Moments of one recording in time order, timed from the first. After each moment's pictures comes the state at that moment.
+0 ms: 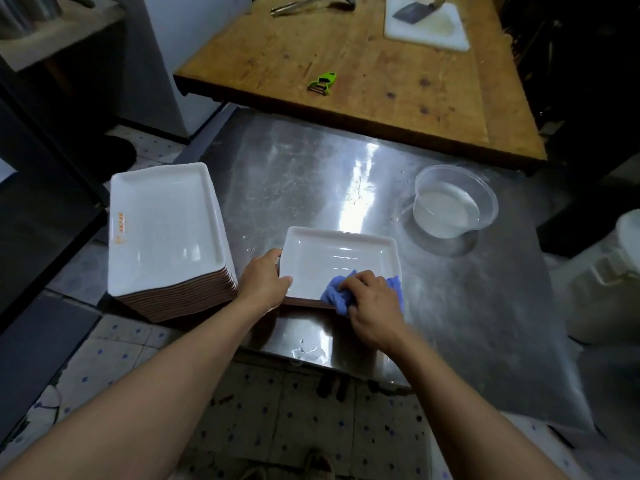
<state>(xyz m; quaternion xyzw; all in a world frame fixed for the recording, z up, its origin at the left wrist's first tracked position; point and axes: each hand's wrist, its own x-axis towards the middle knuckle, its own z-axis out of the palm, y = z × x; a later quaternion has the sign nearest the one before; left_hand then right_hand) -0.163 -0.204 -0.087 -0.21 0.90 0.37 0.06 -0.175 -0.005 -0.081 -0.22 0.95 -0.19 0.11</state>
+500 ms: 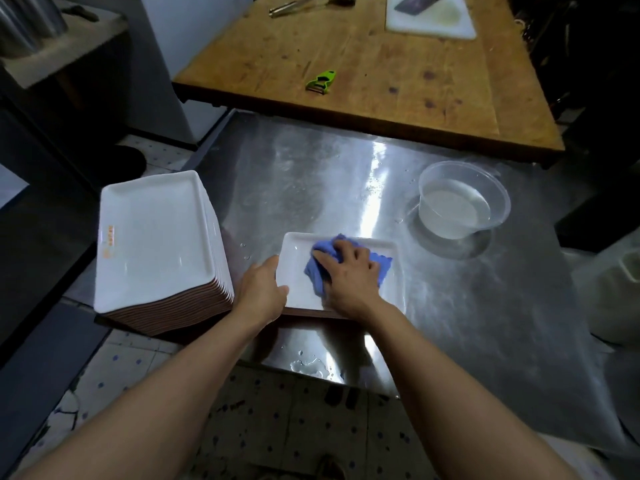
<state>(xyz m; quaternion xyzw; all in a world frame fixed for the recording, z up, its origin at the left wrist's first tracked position) -0.166 -0.199 -0.089 -0.19 0.94 0.29 0.06 -0.225 -0.048 -0.102 -0.24 0.96 -0.12 0.08</state>
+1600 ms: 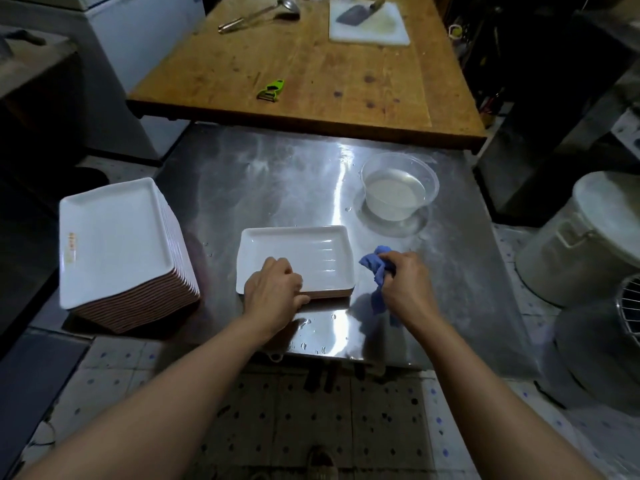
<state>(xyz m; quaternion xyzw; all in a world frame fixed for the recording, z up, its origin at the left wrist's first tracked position) -0.146 -0.120 -0.079 0.01 0.99 0.10 0.00 -0.173 0.087 -0.032 -0.04 0.93 -0.36 -0.02</state>
